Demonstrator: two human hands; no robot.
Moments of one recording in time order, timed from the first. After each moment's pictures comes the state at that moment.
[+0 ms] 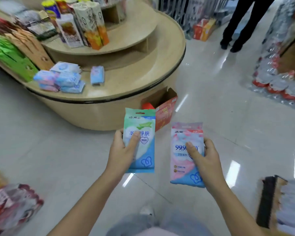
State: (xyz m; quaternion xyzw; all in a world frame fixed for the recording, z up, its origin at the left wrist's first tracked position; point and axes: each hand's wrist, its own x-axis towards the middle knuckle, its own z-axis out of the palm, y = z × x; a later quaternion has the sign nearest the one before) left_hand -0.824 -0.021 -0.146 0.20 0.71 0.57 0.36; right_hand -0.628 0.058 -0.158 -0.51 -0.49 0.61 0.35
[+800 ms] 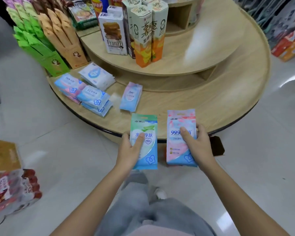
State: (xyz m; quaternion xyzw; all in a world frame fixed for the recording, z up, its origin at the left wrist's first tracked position) left_hand -1.109 0.242 -0.228 0.01 0.78 0.55 0.30; right_hand -0.992 0.402 -0.218 -0.44 -0.61 0.63 0.18
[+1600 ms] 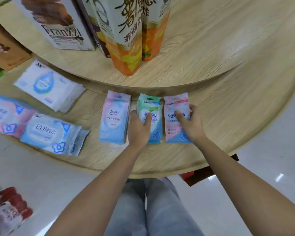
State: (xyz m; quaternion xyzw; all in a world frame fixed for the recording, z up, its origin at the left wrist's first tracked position) left_hand -1.291 0.442 -0.385 0.07 0.88 0.37 0.30; right_hand -1.181 0.568 -0.388 -0.53 -0.61 0.57 0.12
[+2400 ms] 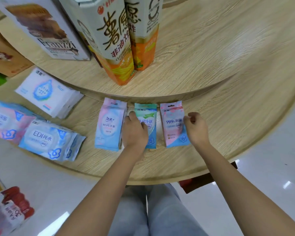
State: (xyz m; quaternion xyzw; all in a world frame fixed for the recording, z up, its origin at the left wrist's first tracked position) left_hand -1.297 0.460 -0.368 0.17 0.93 0.19 0.25; right_hand -1.170 0.601 -0.393 -0.57 -0.70 0.42 0.05
